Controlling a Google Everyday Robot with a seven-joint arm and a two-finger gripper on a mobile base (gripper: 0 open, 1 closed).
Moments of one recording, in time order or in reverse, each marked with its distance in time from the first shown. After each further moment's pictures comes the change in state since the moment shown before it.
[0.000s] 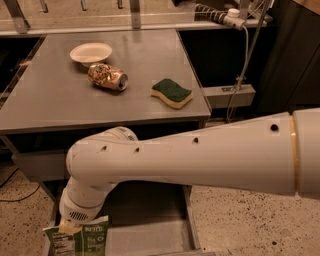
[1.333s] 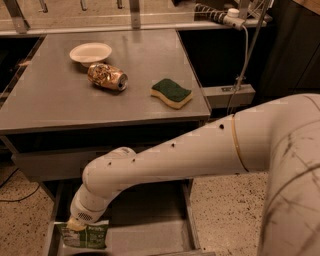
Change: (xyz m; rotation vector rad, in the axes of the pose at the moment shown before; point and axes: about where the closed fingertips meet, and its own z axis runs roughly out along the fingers) arm 0.029 -0.049 0.082 0.029 -0.059 0.117
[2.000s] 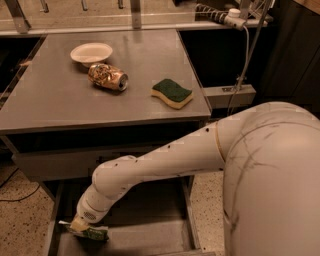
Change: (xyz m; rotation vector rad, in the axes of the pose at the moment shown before) arm 0.016 -0.022 0.048 -0.059 -0.049 0.074
